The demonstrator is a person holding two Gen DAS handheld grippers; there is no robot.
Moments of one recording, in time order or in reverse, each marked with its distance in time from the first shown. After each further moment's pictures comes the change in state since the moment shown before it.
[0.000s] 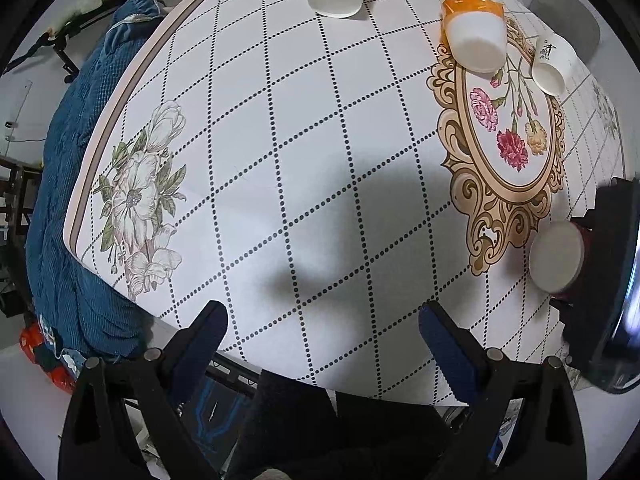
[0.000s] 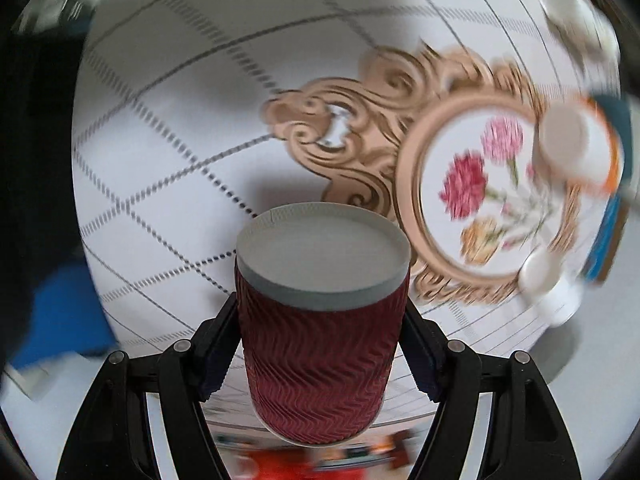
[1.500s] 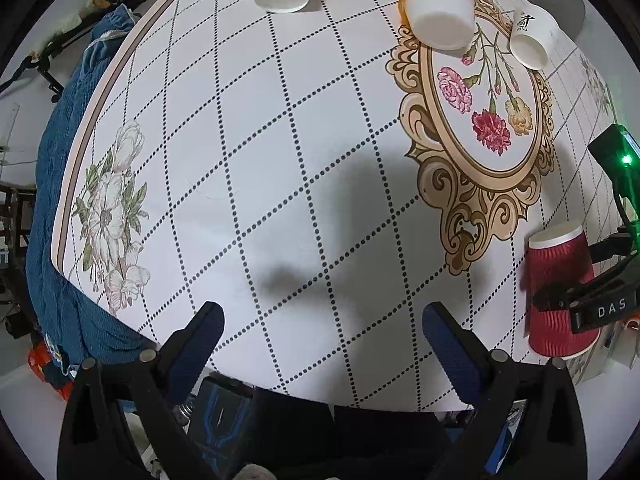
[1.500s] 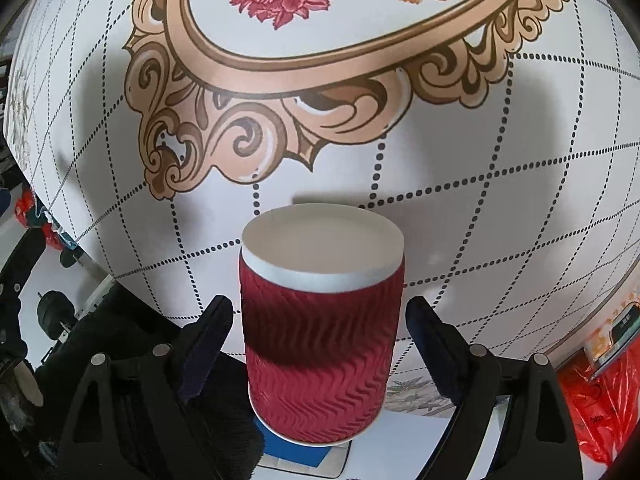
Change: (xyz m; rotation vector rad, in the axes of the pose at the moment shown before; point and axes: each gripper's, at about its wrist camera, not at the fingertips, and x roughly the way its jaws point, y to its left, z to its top) left arm 0.024 -0.032 -0.003 0.077 0.011 0.007; right arm 0.099 -0.160 -0.112 0.861 0.077 0.705
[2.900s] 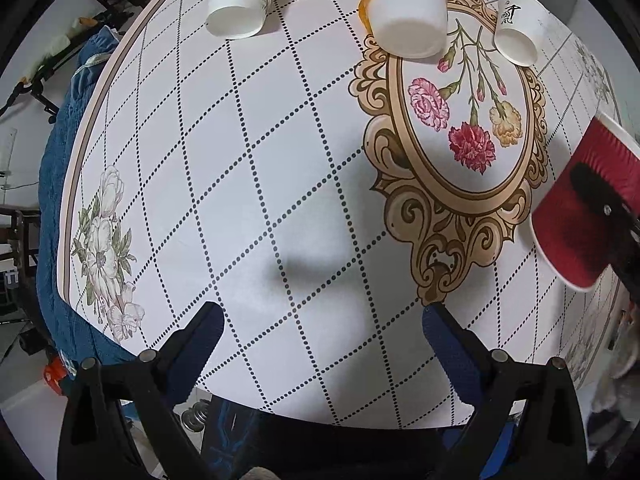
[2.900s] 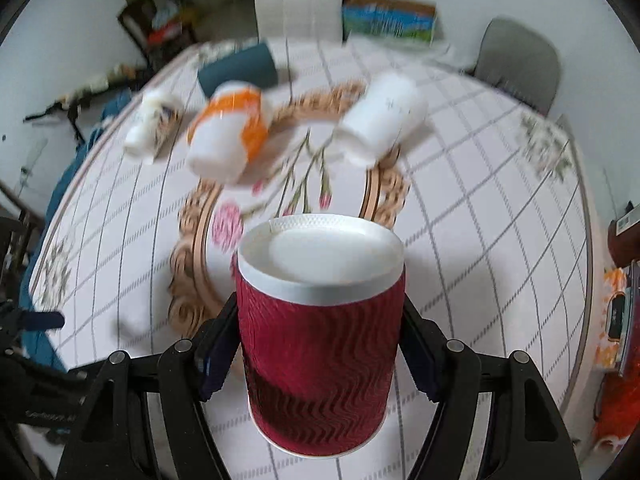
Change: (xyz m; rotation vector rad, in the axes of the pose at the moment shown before) left arm -0.002 -0.052 0.062 0.061 0.017 0.037; right arm -0.075 0.015 -0.081 0.246 -1.013 -0.074
